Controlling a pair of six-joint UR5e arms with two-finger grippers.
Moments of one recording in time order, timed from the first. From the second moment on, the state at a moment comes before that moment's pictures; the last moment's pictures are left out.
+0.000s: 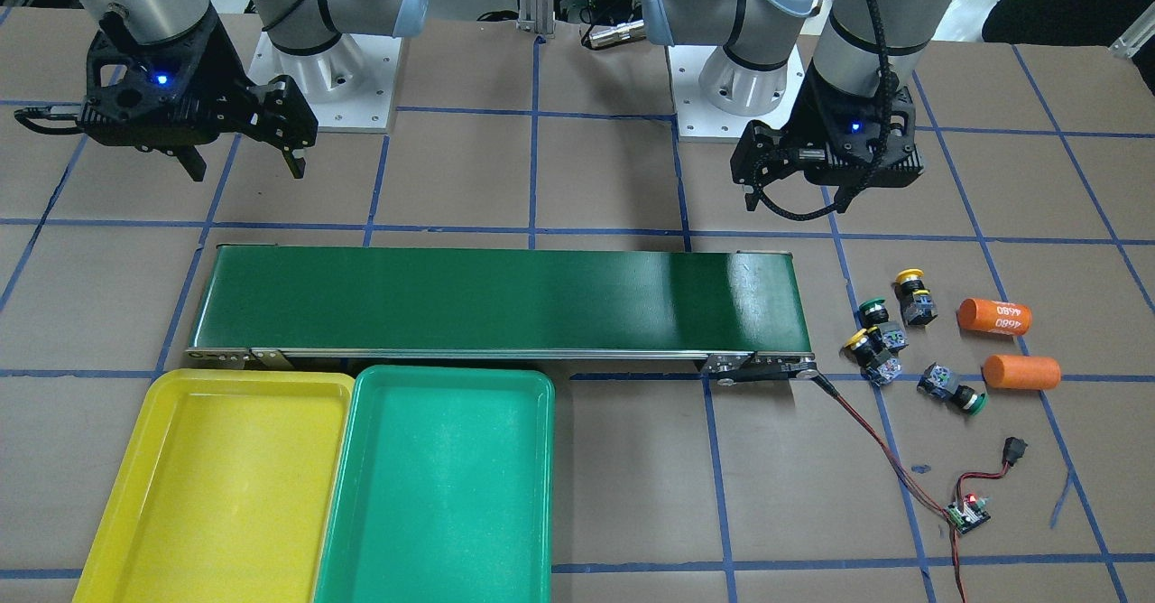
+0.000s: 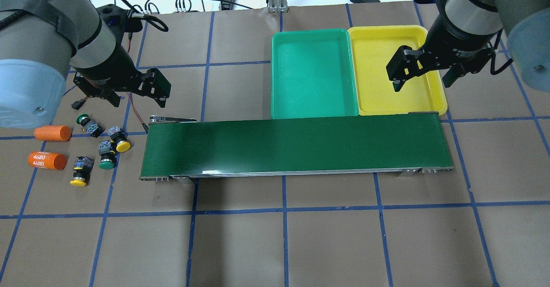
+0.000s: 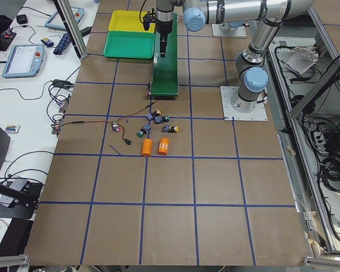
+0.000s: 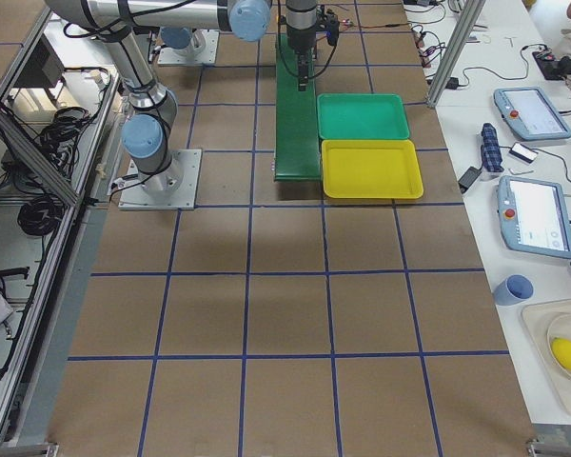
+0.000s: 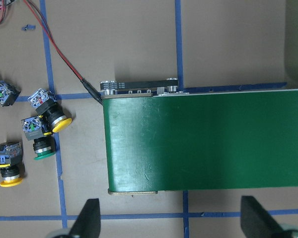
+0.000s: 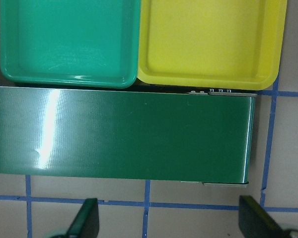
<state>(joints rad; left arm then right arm) -1.53 -1.50 -1.75 -1.42 1.62 0.09 1.52 -1.65 1.67 -1.63 -1.55 -0.11</state>
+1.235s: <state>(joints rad) -1.09 -1.57 -1.75 -1.38 1.62 0.61 1.52 -1.64 1.67 -1.64 -1.55 -0.11</state>
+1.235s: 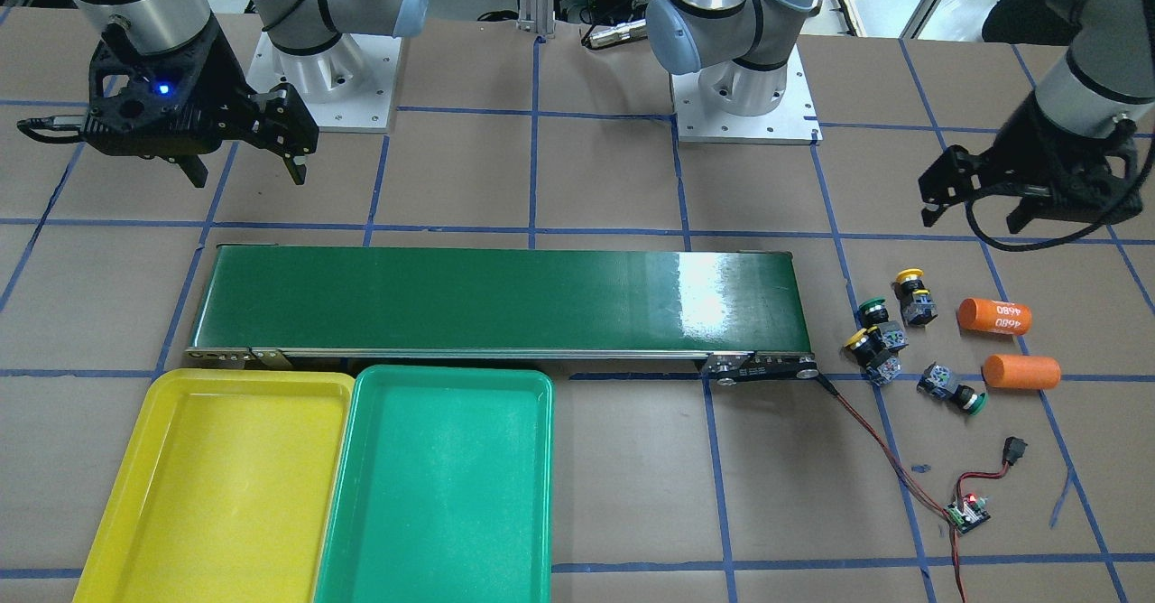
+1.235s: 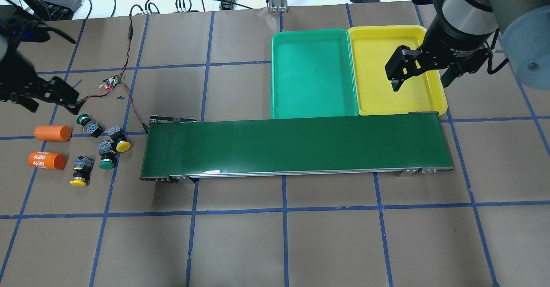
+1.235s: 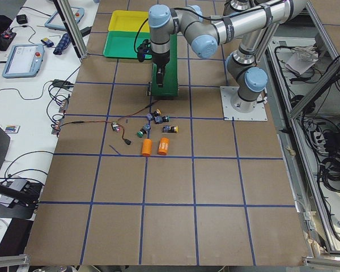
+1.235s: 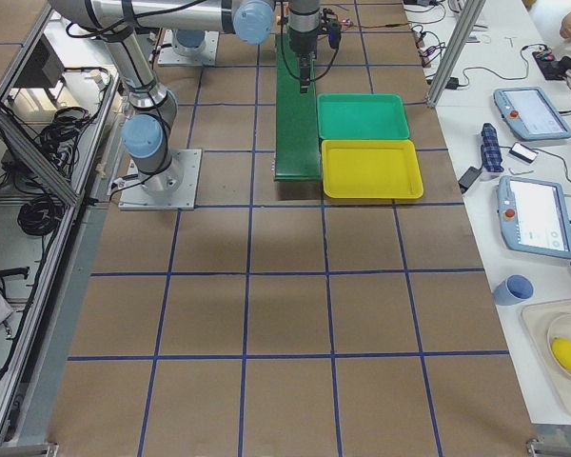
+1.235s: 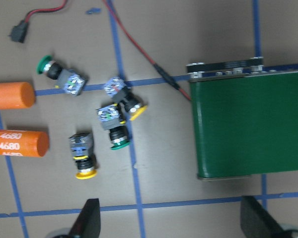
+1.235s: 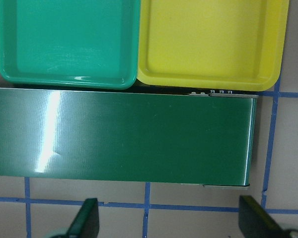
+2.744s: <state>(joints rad) -0.87 -2.07 -1.72 -0.84 1.56 0.73 1.52 -1.64 1.67 -1.66 -1.55 -0.11</state>
